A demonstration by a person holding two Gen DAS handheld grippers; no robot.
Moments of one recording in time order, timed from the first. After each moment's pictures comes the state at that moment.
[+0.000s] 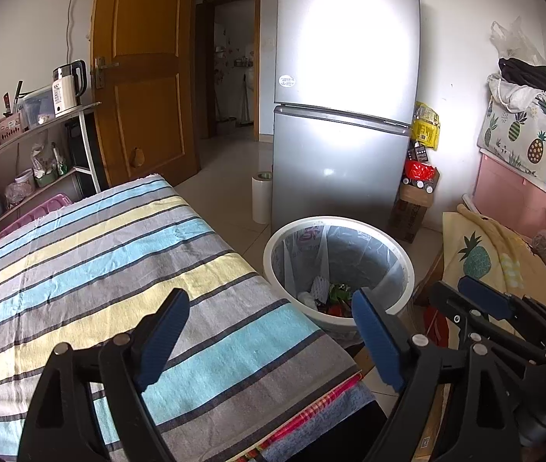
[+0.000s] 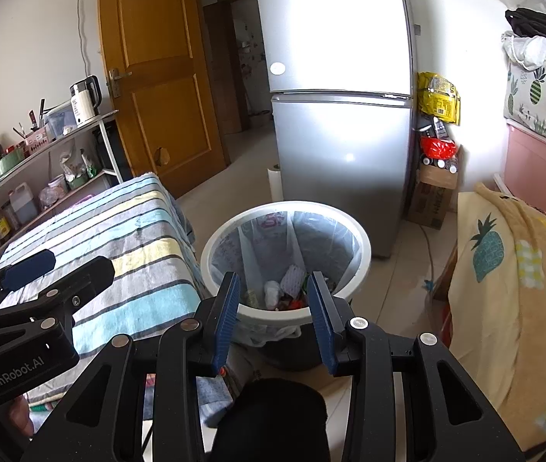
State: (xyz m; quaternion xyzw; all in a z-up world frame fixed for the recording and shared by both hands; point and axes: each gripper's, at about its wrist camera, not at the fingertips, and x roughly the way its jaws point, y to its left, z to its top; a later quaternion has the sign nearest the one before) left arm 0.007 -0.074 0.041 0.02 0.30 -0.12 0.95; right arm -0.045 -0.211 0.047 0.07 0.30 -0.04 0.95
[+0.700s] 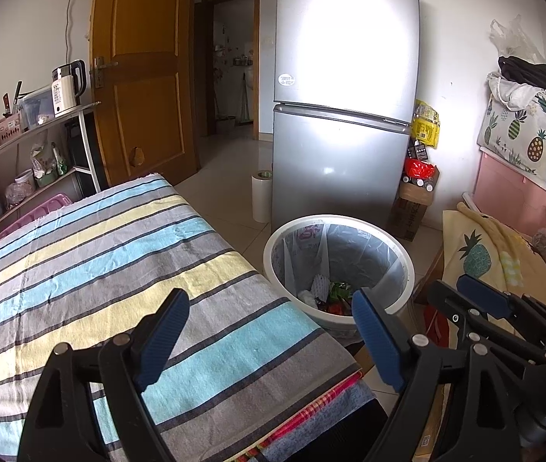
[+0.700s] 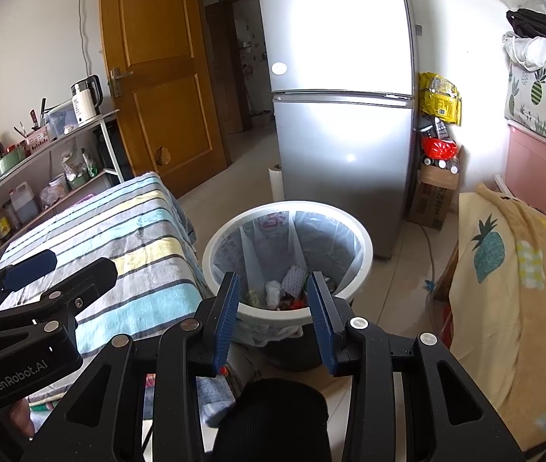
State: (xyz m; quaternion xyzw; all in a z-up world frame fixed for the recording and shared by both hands) left arm 0.005 -0.076 0.041 0.03 0.30 -0.12 0.95; right arm -0.045 -0.211 0.047 0.07 0.30 -0.04 0.95
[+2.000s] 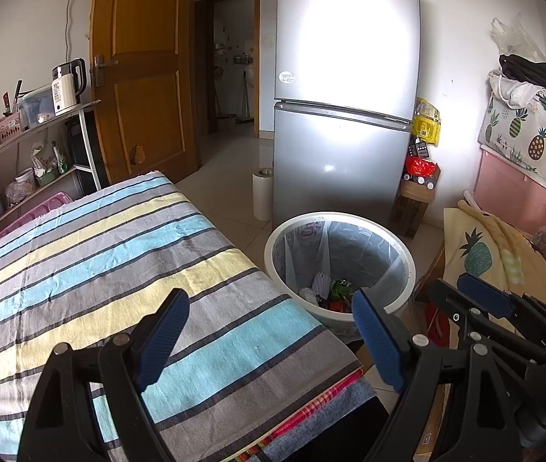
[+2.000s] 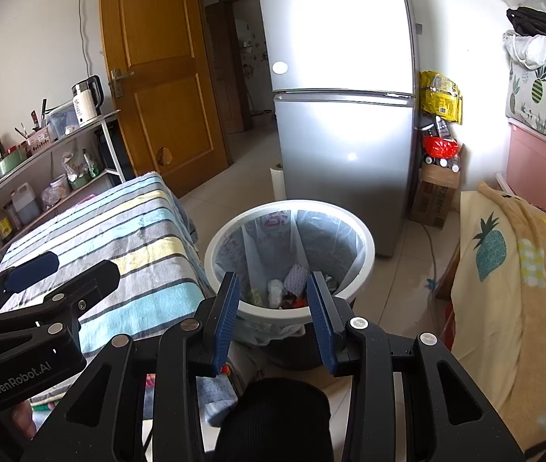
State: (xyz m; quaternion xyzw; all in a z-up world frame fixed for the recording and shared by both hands) left arm 0.005 -0.074 0.039 0.03 0.30 -0.12 0.95; right arm -0.048 -0.209 0.047 0.07 0.30 -0.04 0.95
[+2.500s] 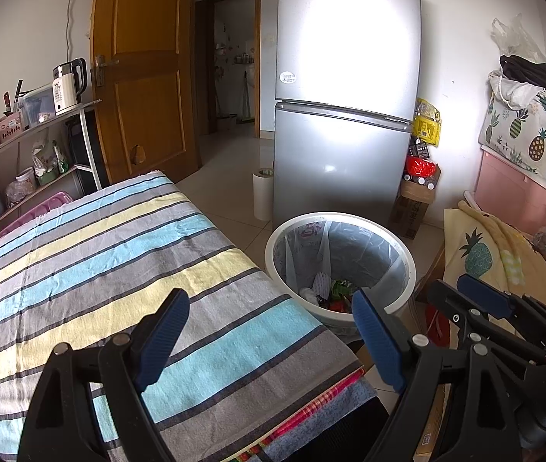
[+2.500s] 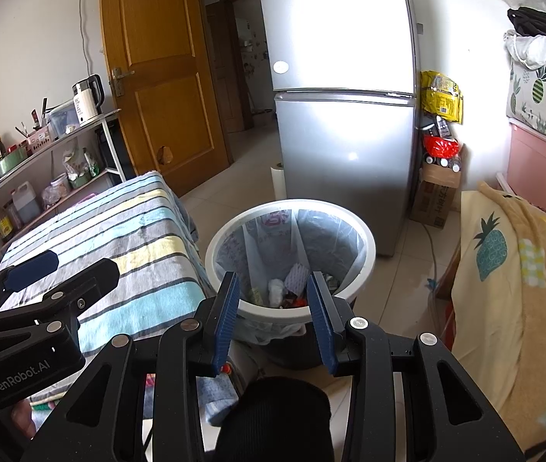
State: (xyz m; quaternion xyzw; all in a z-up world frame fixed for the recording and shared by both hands) left arm 0.005 -0.073 0.040 0.03 0.30 -0.12 0.95; right arm -0.049 -0.208 0.047 0.07 0.30 -0.04 0.95
